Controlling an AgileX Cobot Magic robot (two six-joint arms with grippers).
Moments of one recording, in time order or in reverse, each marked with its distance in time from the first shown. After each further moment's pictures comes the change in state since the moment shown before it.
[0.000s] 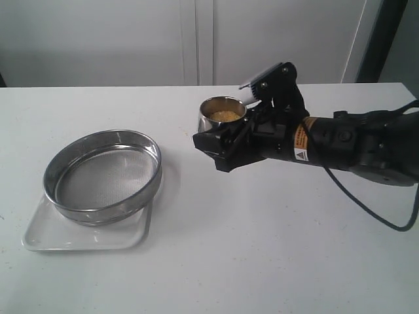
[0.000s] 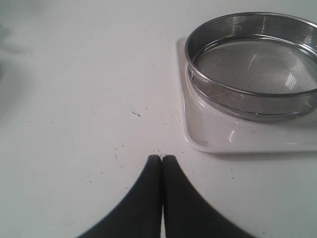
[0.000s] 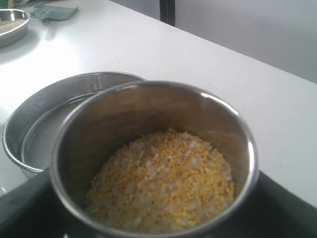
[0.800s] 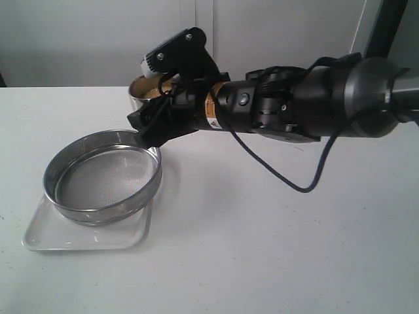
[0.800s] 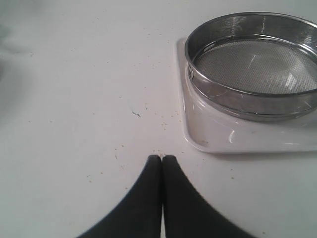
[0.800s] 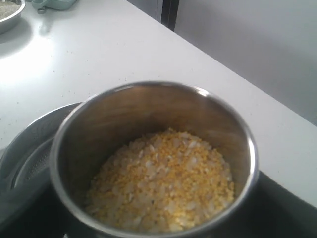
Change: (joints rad) left arm 0.000 0.000 0.000 0.000 0.000 0.000; right arm 0.287 0.089 -0.355 0.001 0.423 0.045
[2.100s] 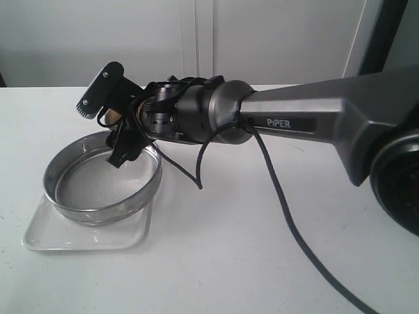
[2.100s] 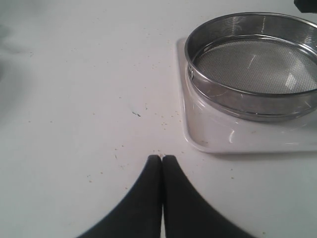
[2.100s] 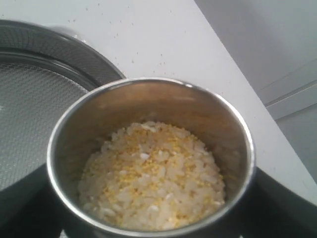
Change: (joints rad) left arm 0.000 0.000 0.000 0.000 0.000 0.000; right arm 0.160 0.350 -0.452 -0.025 0.491 -0.273
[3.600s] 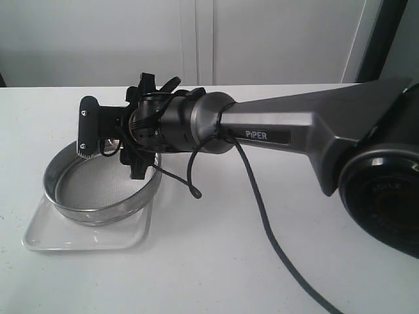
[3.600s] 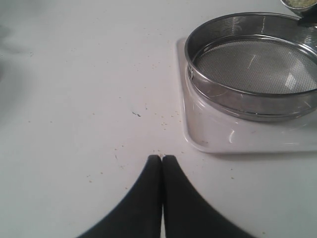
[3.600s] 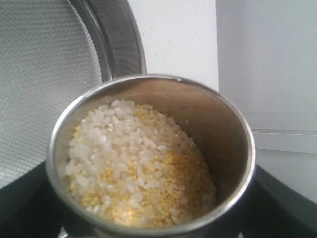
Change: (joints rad) left arm 0.000 0.000 0.000 0.000 0.000 0.000; right arm 0.033 0.058 -0.060 -0.106 0.099 -0.418
